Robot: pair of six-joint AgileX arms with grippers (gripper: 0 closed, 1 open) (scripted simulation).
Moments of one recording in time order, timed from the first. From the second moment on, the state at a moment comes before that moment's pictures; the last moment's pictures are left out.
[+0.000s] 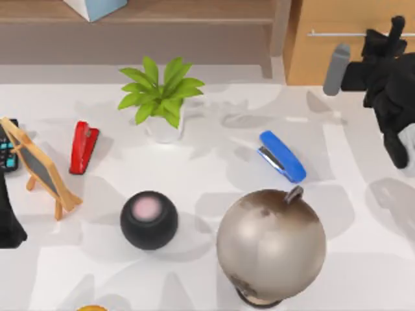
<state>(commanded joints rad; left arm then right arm) 0.00 0.00 0.00 0.00 0.00 0.00 0.16 2.28 1.06 1.22 0.20 -1.56</state>
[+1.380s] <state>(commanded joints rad) 0.00 0.00 0.00 0.00 0.00 0.00 0.20 2.15 0.76 1.39 0.24 -1.55</state>
